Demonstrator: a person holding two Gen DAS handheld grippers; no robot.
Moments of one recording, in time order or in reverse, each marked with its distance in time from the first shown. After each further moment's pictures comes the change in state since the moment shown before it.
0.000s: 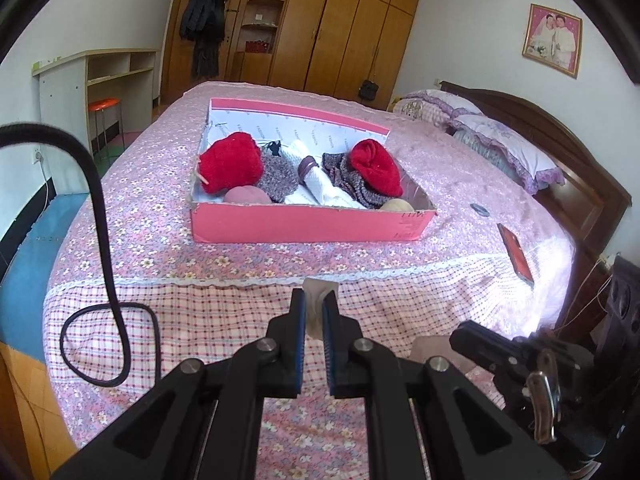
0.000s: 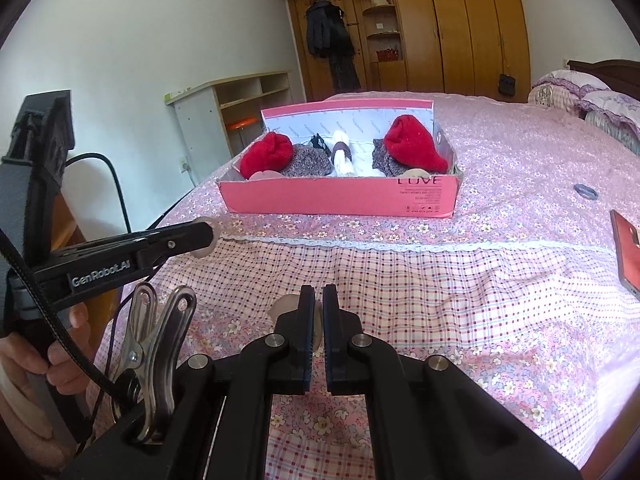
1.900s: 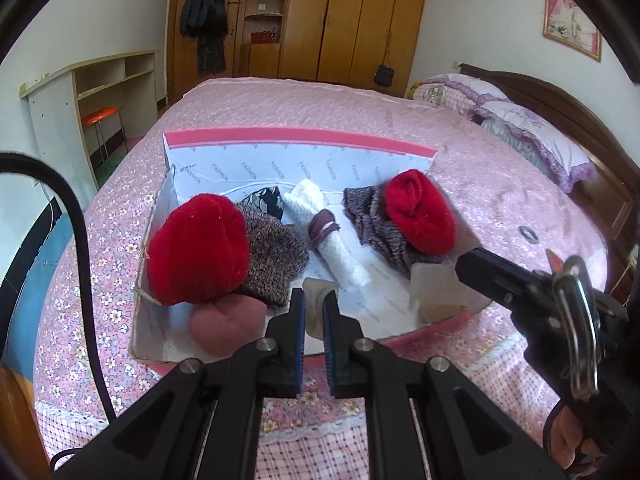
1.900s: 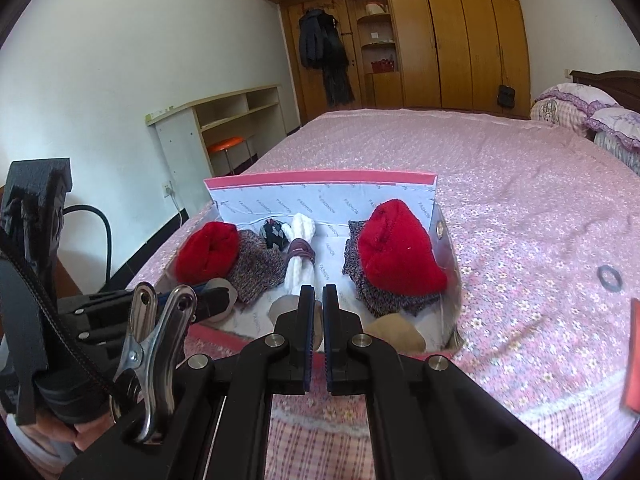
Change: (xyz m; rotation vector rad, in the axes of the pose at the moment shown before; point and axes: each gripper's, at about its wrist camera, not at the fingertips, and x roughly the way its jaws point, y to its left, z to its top) left arm 0.107 -0.008 0.098 0.041 0.048 0.082; right arm 0.086 -0.046 0.124 0.009 -0.030 -0.015
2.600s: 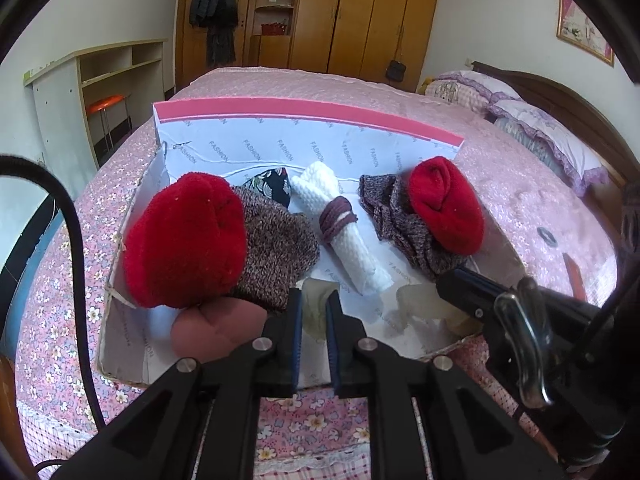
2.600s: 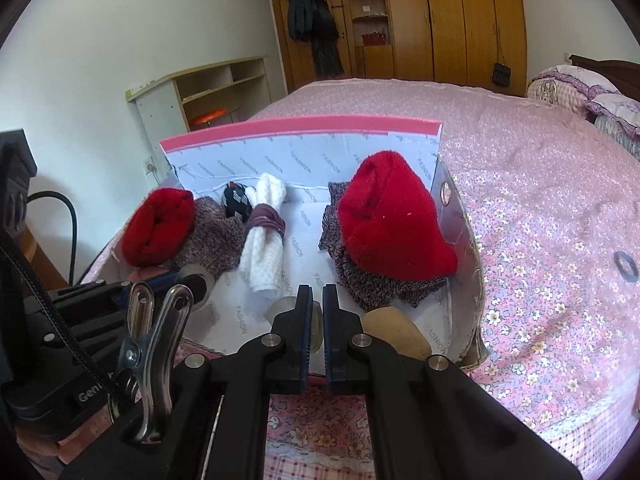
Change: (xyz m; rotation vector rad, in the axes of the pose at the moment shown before) left arm 0.041 0.004 -0.001 -0.031 0.024 0.029; right arm 0.056 -0.016 -0.011 0.004 0.103 -0.045
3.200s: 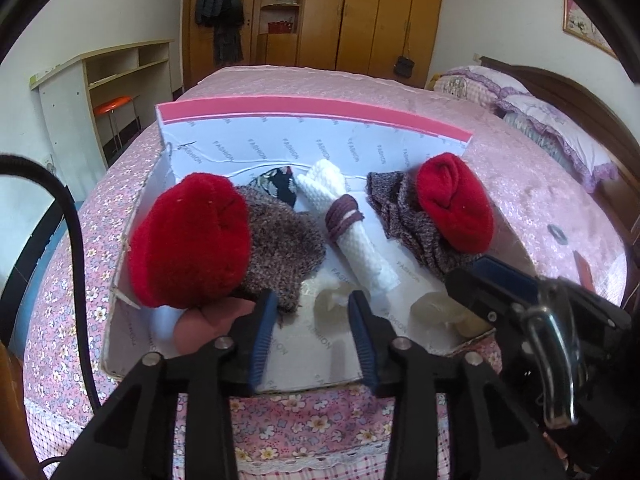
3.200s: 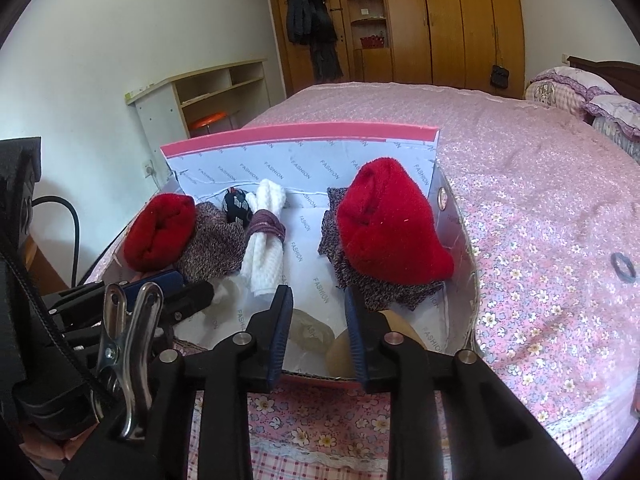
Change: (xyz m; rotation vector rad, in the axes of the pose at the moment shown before) left arm 0.003 -0.003 0.000 -0.001 0.010 0.046; right arm -0.008 0.001 0.002 0.002 -0.023 -0.004
